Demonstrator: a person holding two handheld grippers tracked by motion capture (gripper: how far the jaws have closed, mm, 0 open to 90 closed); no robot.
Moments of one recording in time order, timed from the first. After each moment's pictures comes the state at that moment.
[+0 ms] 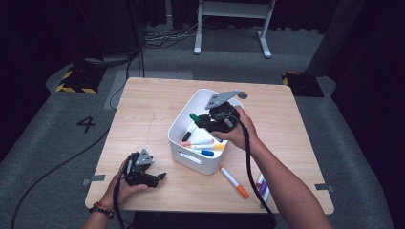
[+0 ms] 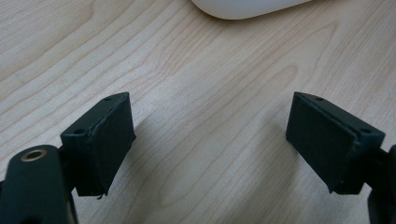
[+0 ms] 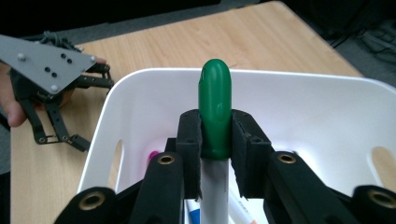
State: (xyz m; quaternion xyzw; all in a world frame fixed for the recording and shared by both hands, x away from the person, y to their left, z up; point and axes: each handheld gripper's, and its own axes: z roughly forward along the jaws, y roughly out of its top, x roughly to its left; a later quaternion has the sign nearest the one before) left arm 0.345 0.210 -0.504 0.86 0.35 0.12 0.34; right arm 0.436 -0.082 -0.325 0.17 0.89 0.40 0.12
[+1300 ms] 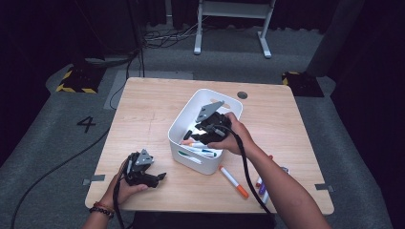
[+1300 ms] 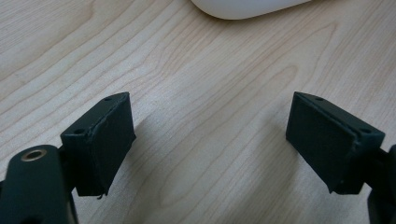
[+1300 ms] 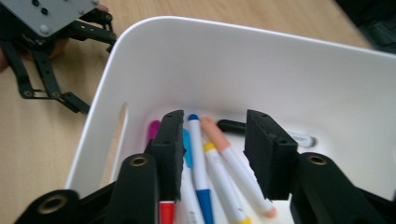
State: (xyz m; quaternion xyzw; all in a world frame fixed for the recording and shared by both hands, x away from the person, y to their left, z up) left arm 0.345 0.210 -0.504 0.86 0.35 0.12 0.34; right arm 0.426 -0.065 -0.349 0.13 0.93 0.33 0.13
